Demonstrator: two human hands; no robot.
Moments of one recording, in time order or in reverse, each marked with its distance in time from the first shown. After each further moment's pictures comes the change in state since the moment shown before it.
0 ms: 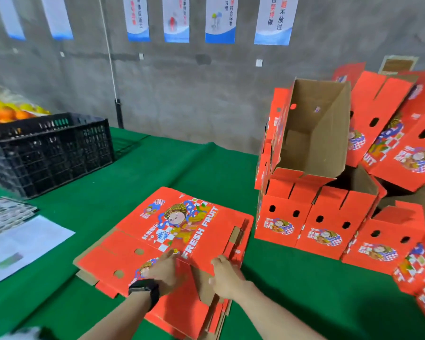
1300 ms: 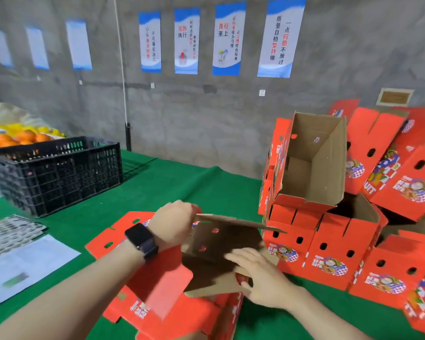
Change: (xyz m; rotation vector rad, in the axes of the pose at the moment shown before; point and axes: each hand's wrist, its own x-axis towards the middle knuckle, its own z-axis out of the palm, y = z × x) left_hand -0.039 0.087 -0.193 0.297 0.375 0.360; right_hand -0.048 0.038 -0.092 -0.089 0.303 -0.398
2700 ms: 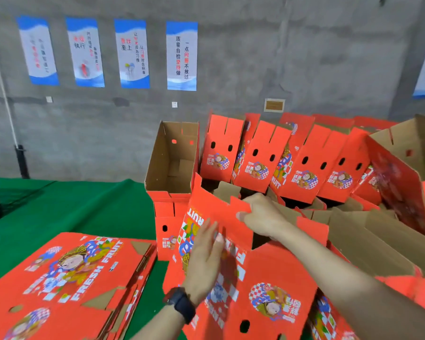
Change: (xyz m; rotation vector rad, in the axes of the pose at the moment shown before) left_hand -0.046 0.334 0.065 -1.155 0.190 0.162; right_hand -0.214 0.046 -0.209 0.163 0.418 0.633
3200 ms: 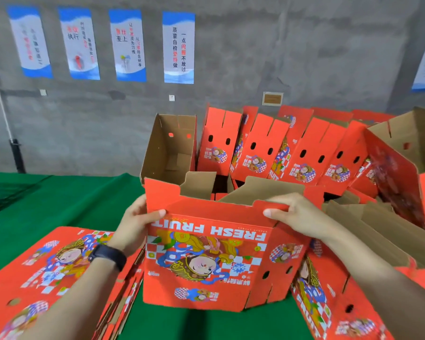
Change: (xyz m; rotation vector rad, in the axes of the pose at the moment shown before) left_hand 0.062 -0.053 -0.121 -0.629 -0.073 -0.153; right_hand -0.024 0.068 -0.039 0.343 -0.103 -0.280
